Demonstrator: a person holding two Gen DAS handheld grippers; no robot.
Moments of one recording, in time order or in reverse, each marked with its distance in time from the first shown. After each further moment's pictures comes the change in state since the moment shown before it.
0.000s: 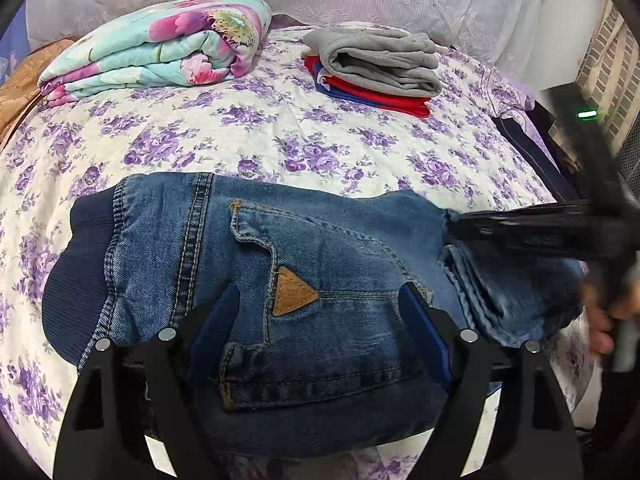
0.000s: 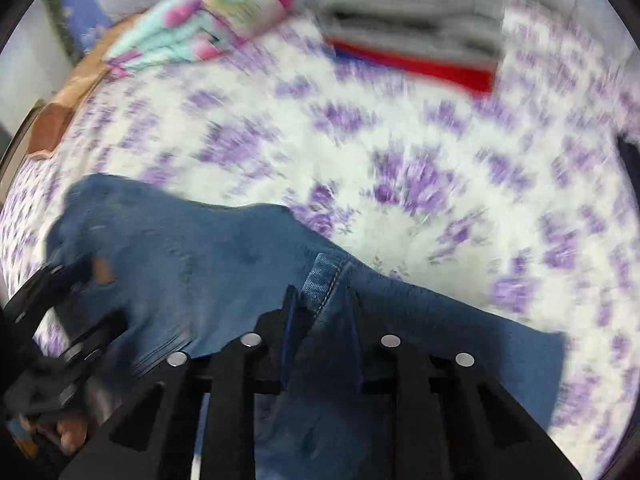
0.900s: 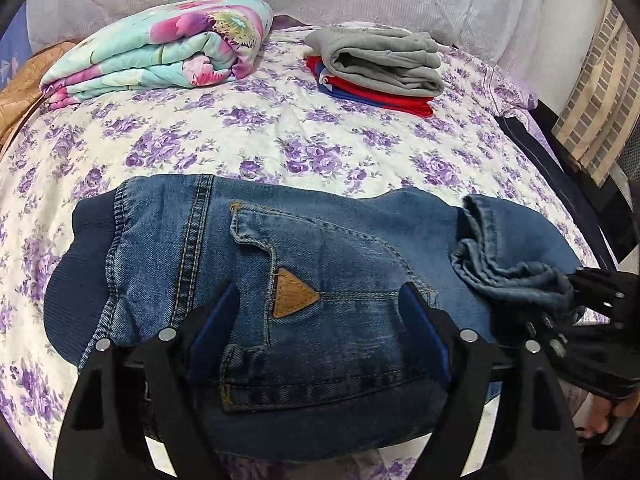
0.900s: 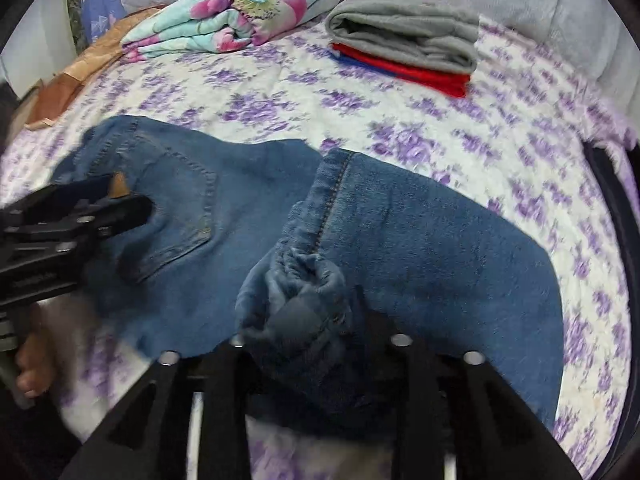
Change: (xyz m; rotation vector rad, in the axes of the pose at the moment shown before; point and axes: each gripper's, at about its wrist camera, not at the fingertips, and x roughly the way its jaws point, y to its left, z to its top) left arm 0.001 0.001 0.001 0.003 0.000 0.011; right arm -0.047 0.038 -0.082 -0.062 -0.078 -0.033
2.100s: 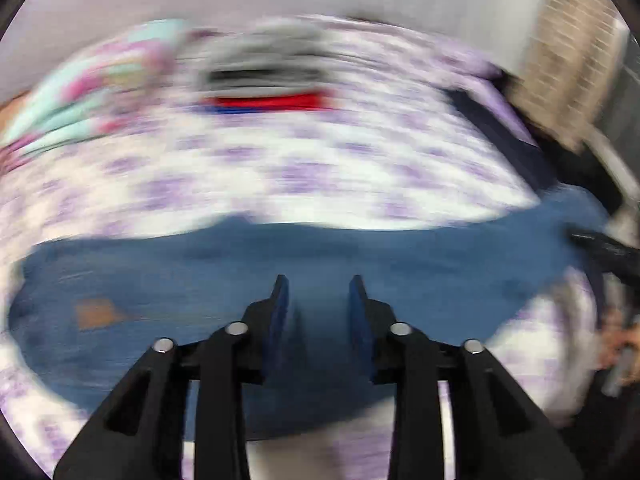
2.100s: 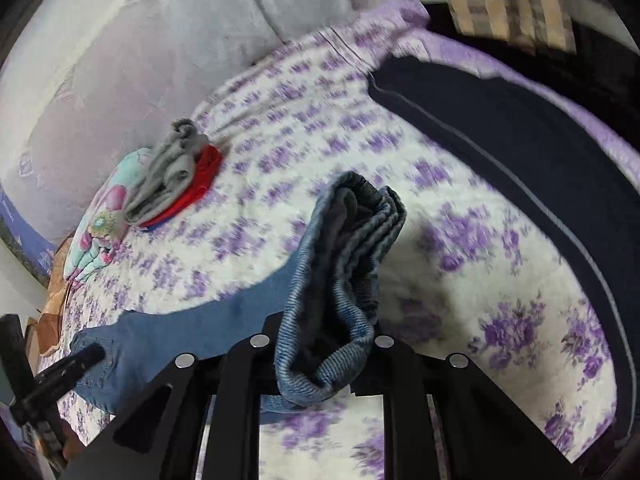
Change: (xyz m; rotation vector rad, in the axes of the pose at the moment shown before) left arm -0.013 -0.126 0.022 0.088 0.037 0.032; right arm -0.118 -0.292 -0.113 0.622 -0.396 -0.063
